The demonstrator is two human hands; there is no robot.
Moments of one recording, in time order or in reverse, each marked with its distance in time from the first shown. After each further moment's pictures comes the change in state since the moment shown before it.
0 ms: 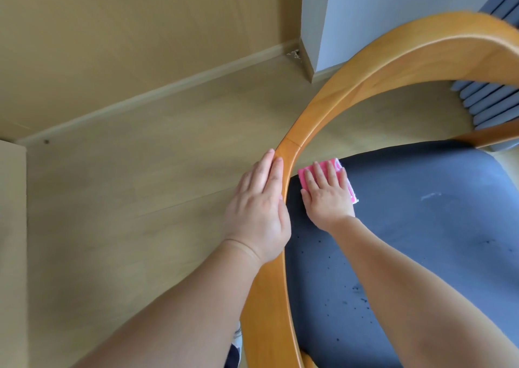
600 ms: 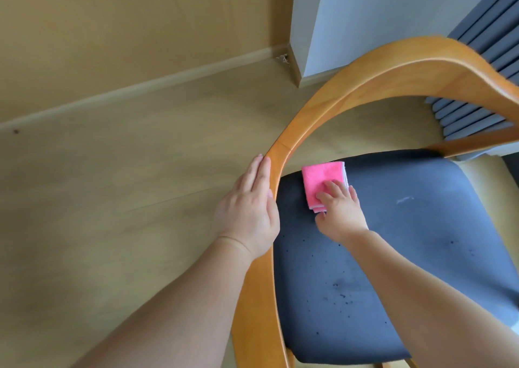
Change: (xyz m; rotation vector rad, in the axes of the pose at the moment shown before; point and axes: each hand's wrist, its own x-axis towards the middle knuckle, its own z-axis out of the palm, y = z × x) left_hand -0.002 -0.004 0.010 -0.095 0.017 -0.080; right_hand -0.047 0.042 -0.030 0.174 -0.059 0.041
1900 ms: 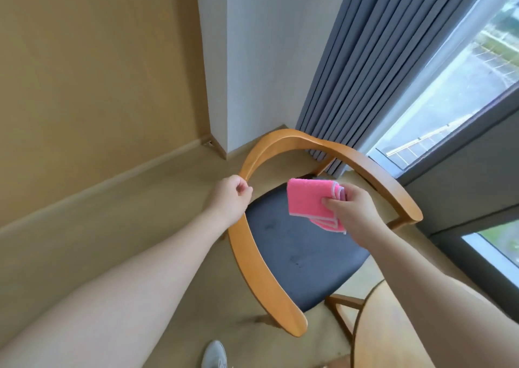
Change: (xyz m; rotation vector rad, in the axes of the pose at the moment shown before) left_hand -0.046 0.047 -0.209 -0.440 -0.168 0.181; right_hand -0.287 -0.146 -0.284 1.063 0.556 0.619
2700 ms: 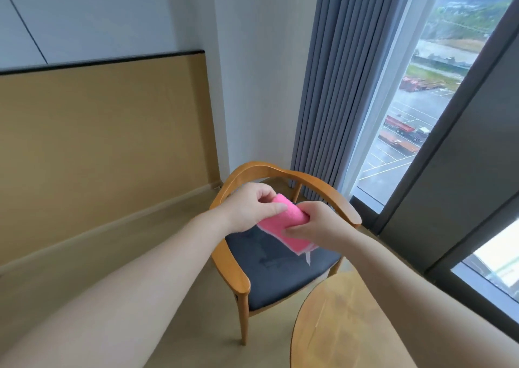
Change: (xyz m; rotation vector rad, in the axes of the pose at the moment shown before) left_hand -0.283 0.242 0.049 -0.061 -0.212 0.348; right_hand -0.210 0.045 -0.195 -0.440 -0.345 -0.511
